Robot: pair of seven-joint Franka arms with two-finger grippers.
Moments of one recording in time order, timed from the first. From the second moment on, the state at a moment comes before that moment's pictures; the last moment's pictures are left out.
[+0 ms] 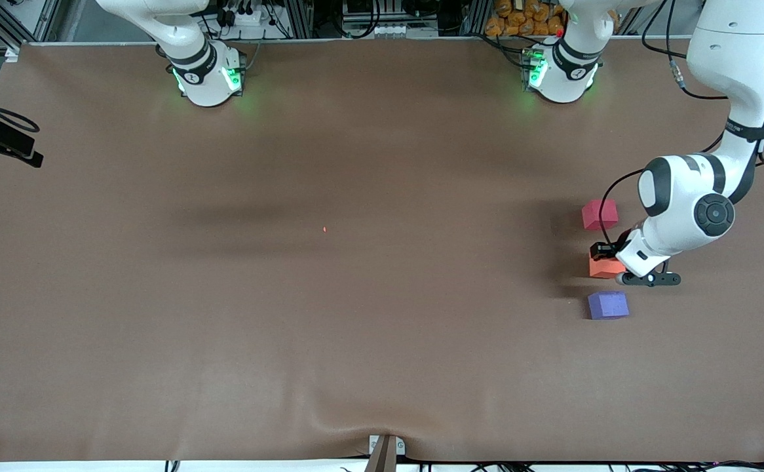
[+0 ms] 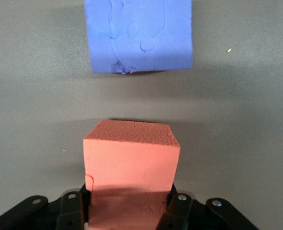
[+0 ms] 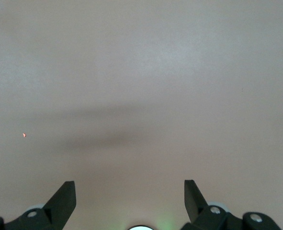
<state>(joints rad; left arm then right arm) 0.09 0.42 -0.06 -2.10 0.01 2.45 0.06 0.03 0.01 -0.10 -1.47 0.00 1.42 -0.01</state>
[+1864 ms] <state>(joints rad) 0.09 0.09 -0.12 -1.82 0.01 1.92 -0.10 0.05 0.01 -0.10 -1.48 -0.02 1.44 -0.01</state>
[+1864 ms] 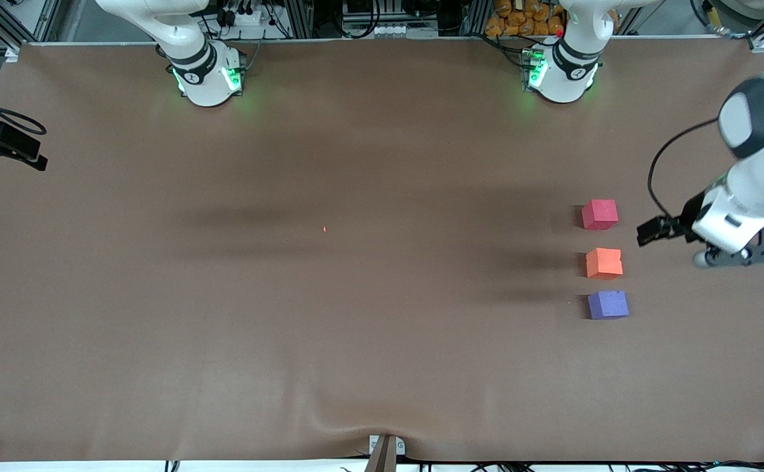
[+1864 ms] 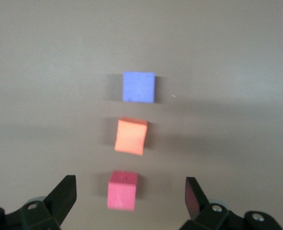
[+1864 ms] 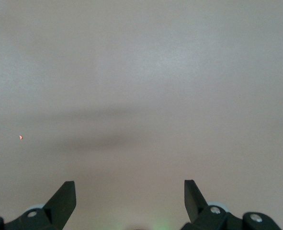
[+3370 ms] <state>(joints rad) 0.05 -0.06 -0.15 -1.59 0.01 1.53 -0.10 0.05 0.01 -0.11 -1.49 -0.02 1.44 -0.01</state>
